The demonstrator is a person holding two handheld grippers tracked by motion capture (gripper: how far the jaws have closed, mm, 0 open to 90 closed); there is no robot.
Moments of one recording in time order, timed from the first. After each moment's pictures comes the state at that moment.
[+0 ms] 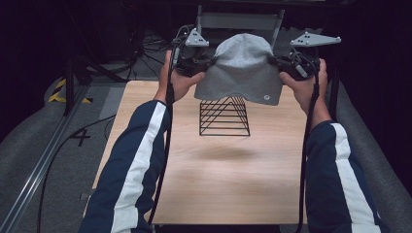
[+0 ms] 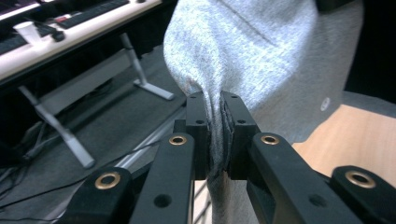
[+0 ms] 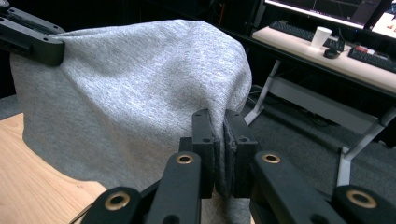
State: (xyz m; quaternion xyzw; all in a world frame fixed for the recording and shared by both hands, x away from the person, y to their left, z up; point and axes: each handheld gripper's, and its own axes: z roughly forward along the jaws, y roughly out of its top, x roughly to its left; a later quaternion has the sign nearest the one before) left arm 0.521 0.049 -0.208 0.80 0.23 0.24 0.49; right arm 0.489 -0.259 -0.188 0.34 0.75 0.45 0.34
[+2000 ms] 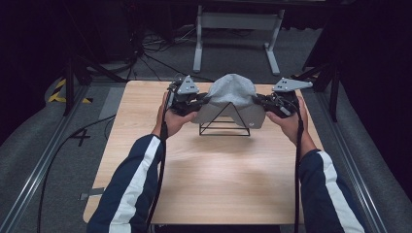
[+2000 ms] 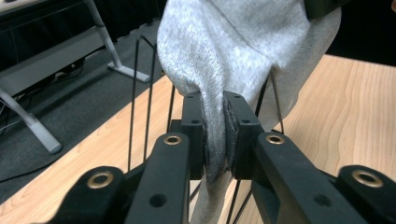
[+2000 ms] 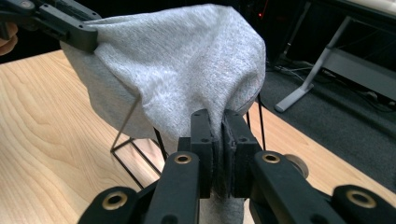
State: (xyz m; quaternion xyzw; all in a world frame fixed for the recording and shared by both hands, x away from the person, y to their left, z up) left arm 0.495 0.063 -0.329 0.81 0.22 0.20 0.50; right arm 0.473 -0.257 -0.302 0.30 0.80 0.45 0.27
